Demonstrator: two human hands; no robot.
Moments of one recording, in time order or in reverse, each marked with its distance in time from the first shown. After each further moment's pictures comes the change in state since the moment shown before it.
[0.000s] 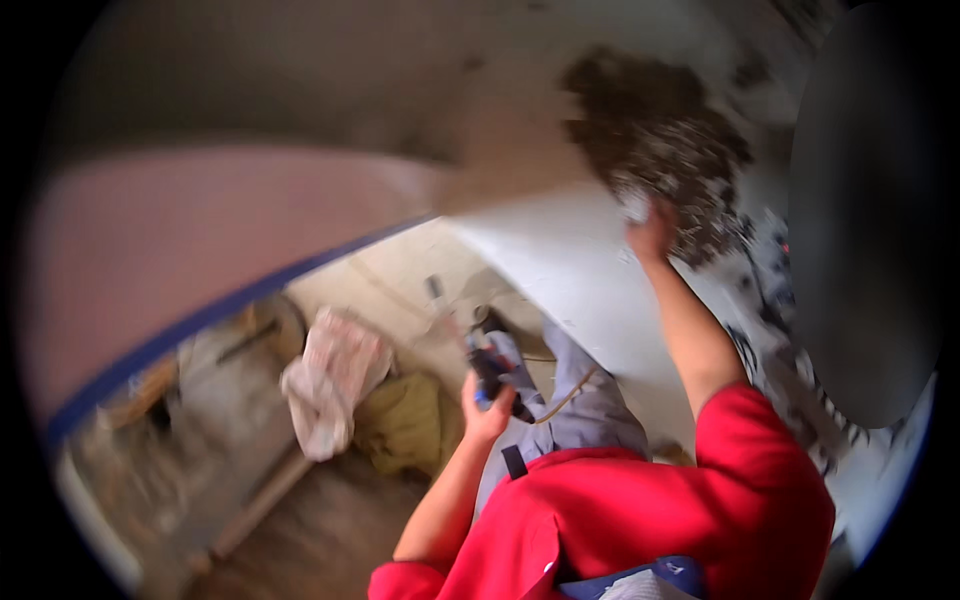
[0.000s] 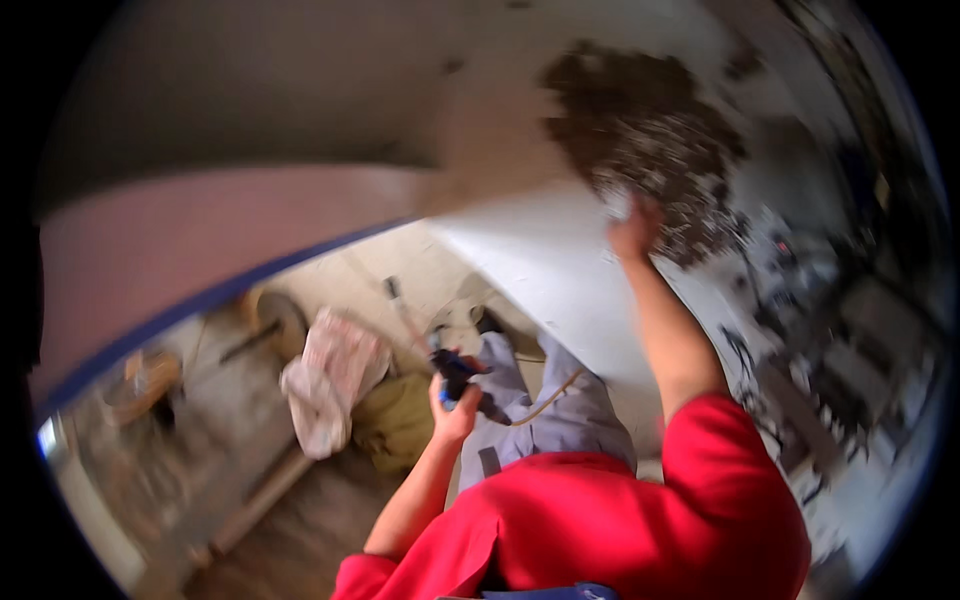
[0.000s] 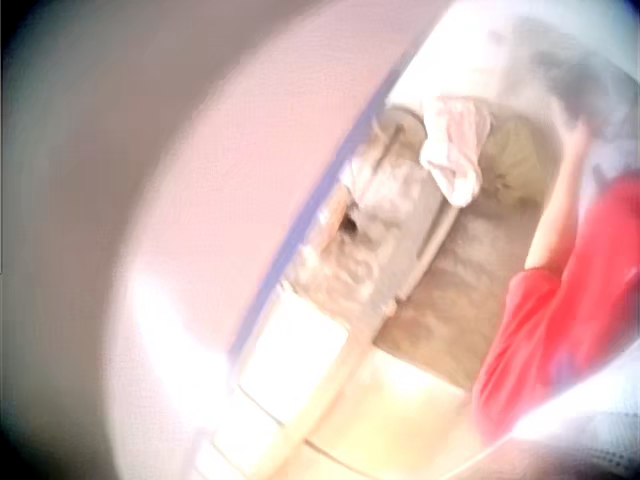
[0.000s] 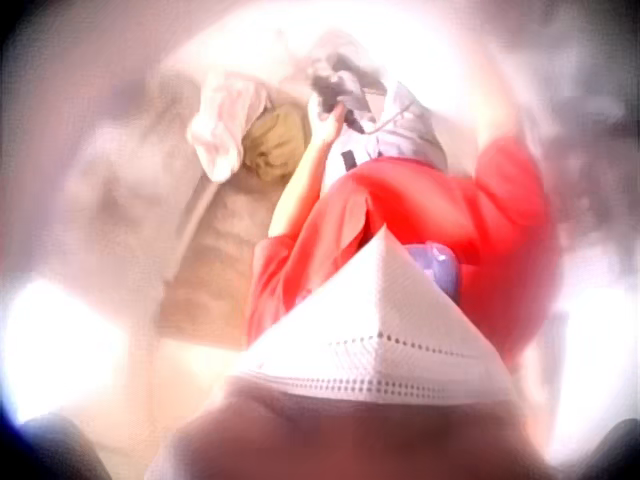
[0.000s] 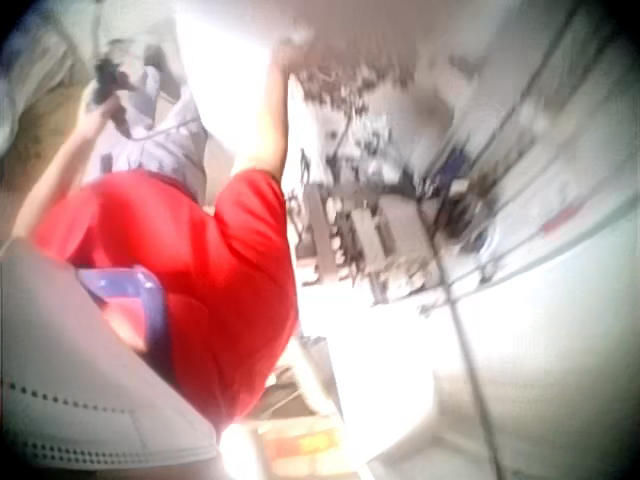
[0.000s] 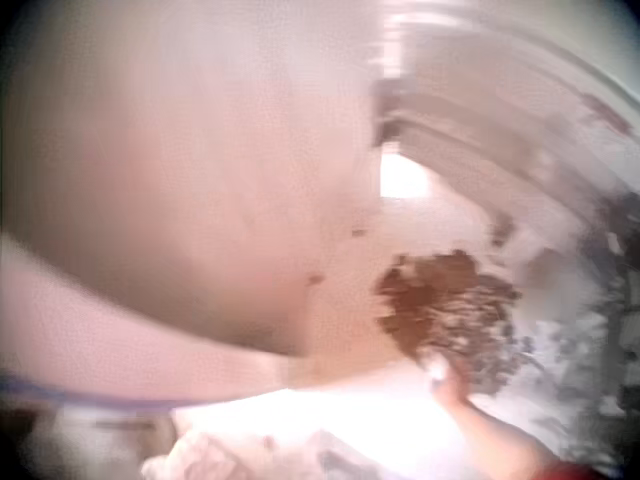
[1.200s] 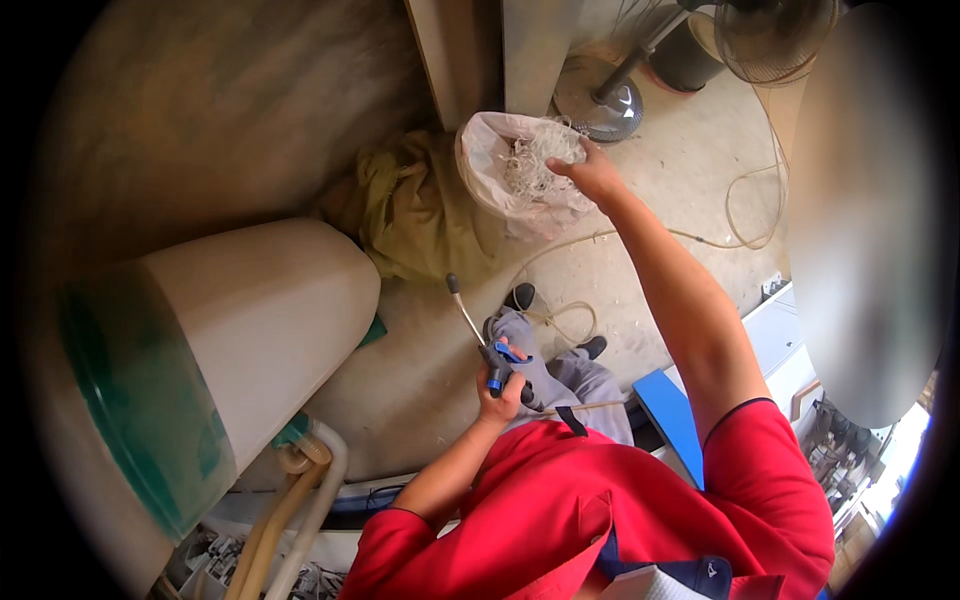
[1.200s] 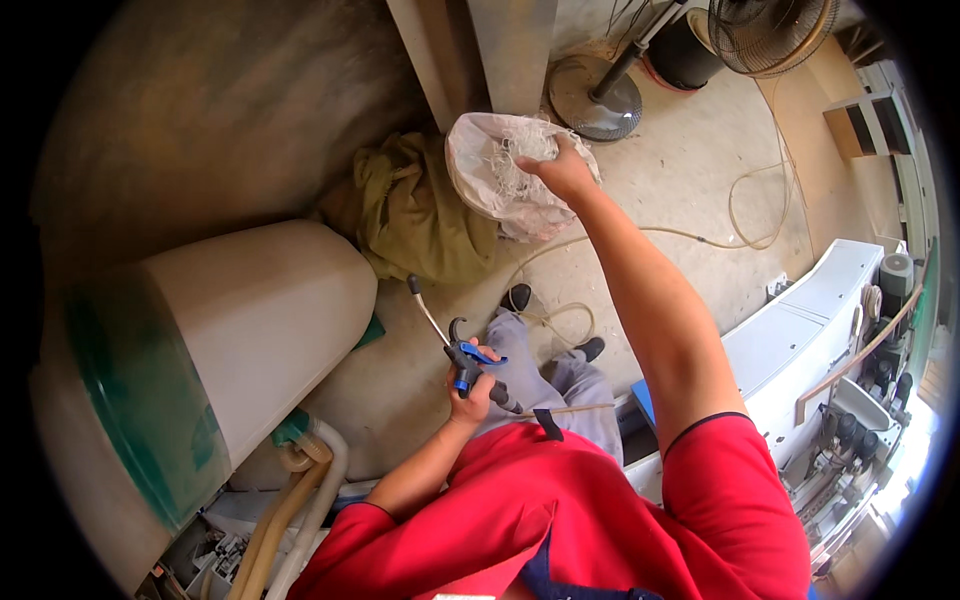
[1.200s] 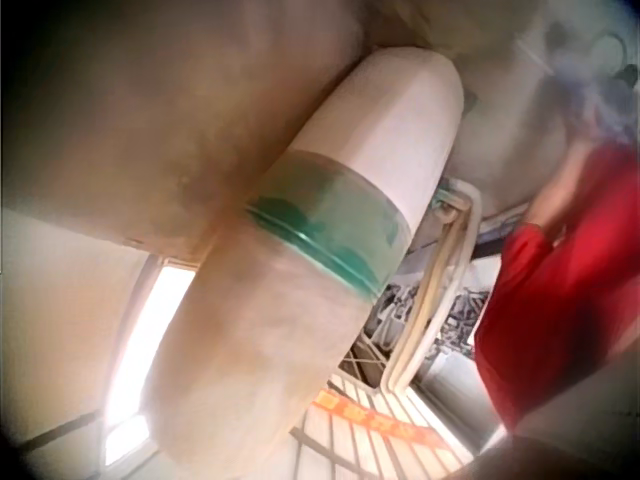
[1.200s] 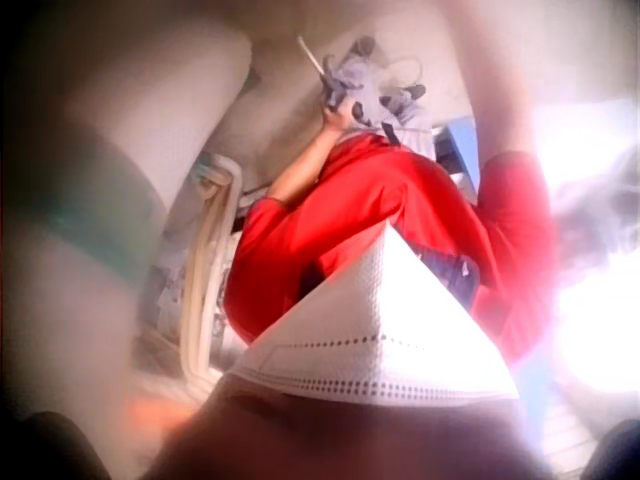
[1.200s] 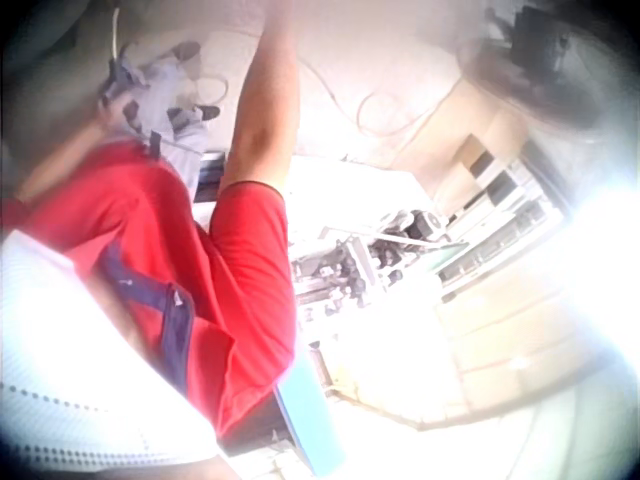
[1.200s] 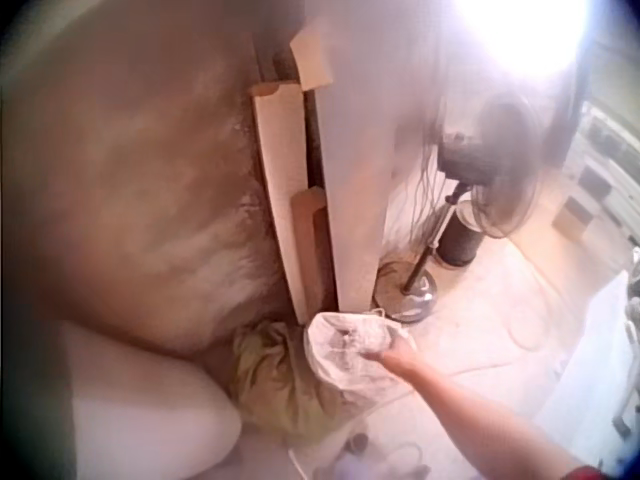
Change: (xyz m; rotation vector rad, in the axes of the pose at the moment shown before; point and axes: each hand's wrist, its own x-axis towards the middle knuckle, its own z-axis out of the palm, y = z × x) left_hand -0.264 -0.088 -0.350 -0.911 1.594 0.232; right_hand -0.745 -0.778 0.013 -0.041 -1.440 -1.471
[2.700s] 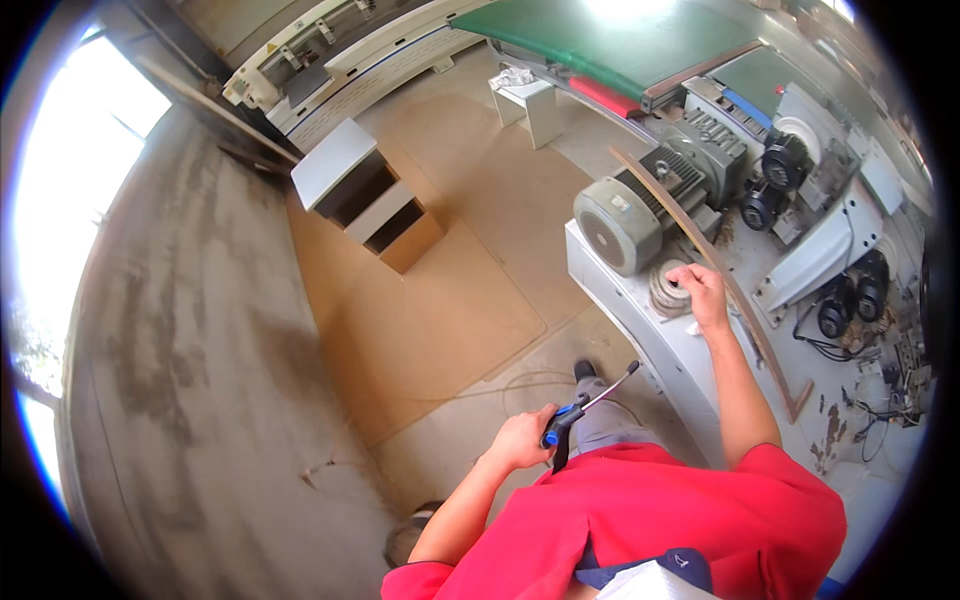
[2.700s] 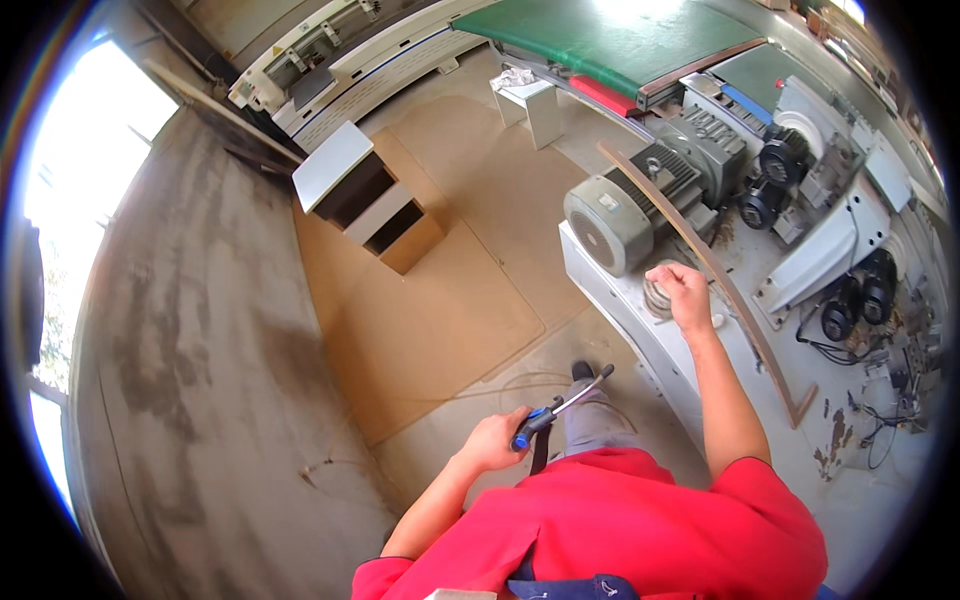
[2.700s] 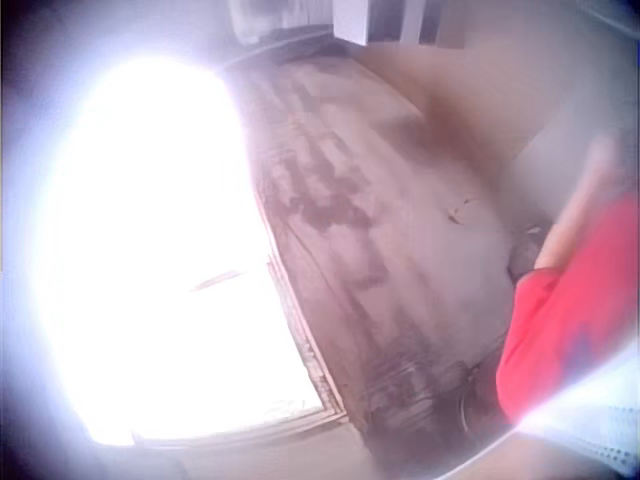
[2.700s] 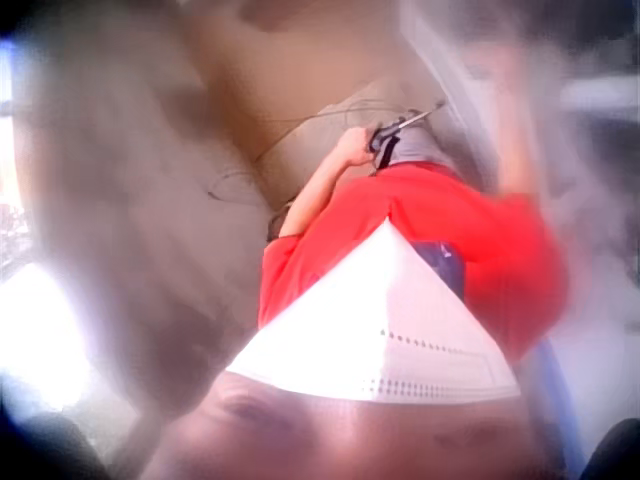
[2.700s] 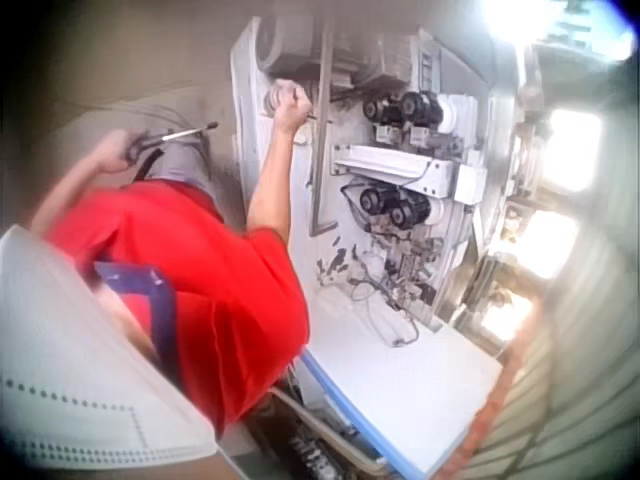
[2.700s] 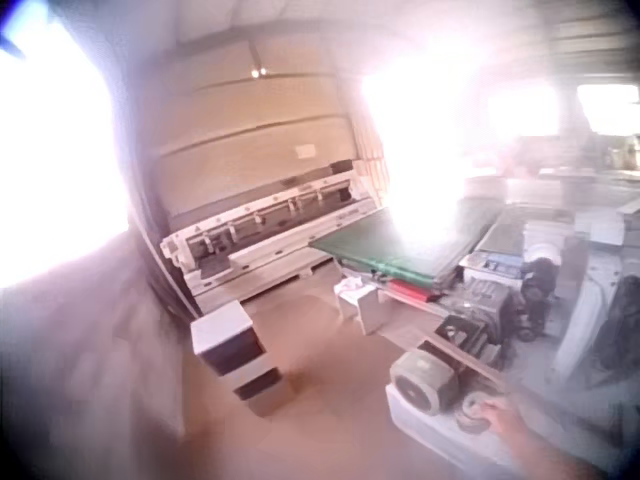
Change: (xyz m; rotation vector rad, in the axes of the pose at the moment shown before) left_hand 0.282 0.131 1.548 1.239 -2.223 0.814; right_hand -0.104 0.527 -1.311 0.565 1.801 0.195
